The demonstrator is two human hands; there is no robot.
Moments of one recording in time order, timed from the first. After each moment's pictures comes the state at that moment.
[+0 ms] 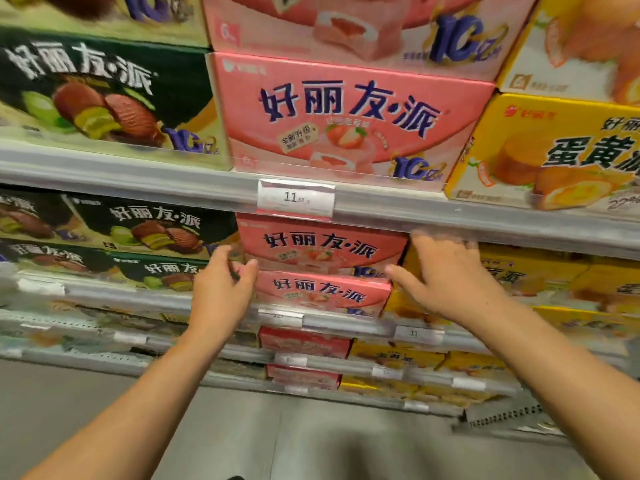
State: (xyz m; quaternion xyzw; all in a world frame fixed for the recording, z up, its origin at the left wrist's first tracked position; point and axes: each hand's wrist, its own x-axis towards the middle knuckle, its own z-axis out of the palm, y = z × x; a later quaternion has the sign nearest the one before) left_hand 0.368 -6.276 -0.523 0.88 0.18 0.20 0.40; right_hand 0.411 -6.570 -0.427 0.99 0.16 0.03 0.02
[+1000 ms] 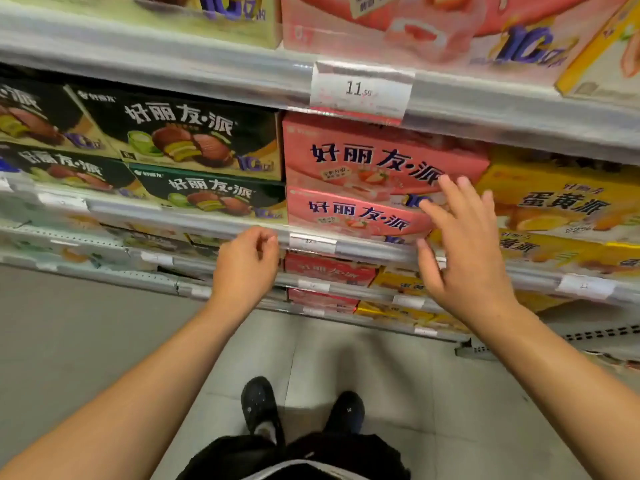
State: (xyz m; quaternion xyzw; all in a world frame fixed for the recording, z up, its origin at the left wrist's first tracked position) left_hand 0.312 -6.262 -0.570 0.89 0.17 0.10 0.41; right_hand 0.359 -6.543 -0.509 0.93 0.27 0.20 -0.12
